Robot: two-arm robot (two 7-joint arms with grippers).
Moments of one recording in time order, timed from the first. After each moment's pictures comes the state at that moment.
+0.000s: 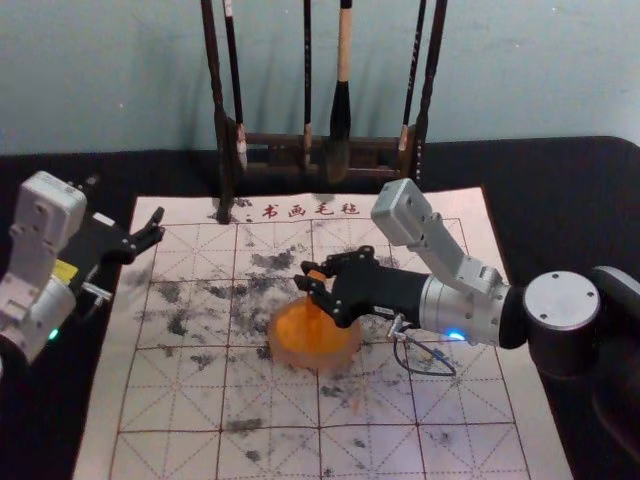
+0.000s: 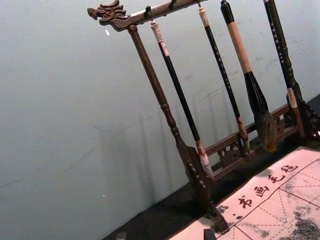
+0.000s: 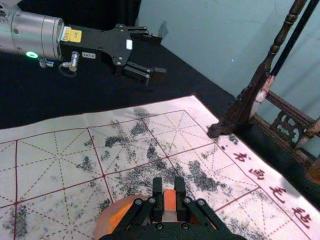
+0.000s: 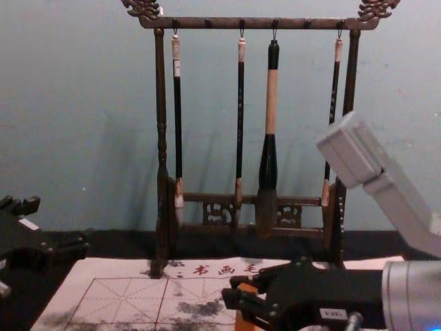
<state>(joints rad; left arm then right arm) -0.20 0.60 0.45 -1.41 -0.25 -0.12 0.03 0.39 0.39 -0.62 -1.33 0.23 0.05 0.59</state>
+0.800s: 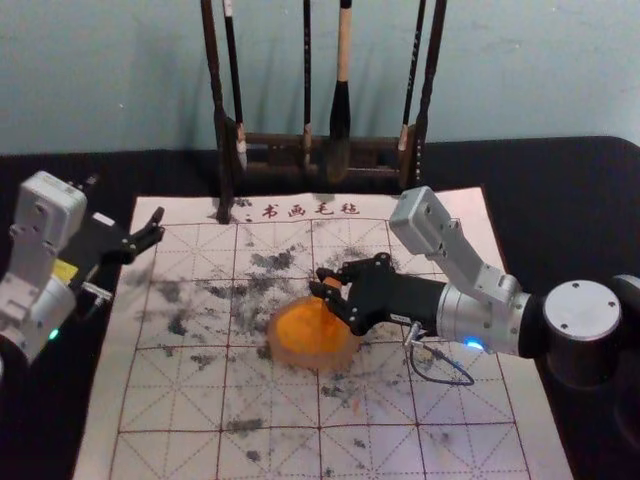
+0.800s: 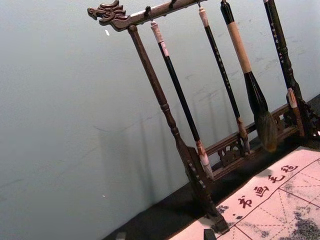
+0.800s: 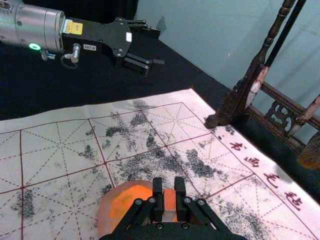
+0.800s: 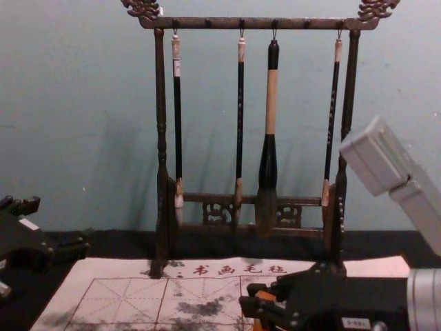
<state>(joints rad) -0.20 0.60 0.45 -1.41 -0.25 -0.12 0.03 0.35 0.43 -0.60 -1.38 0.23 0.06 0.59</state>
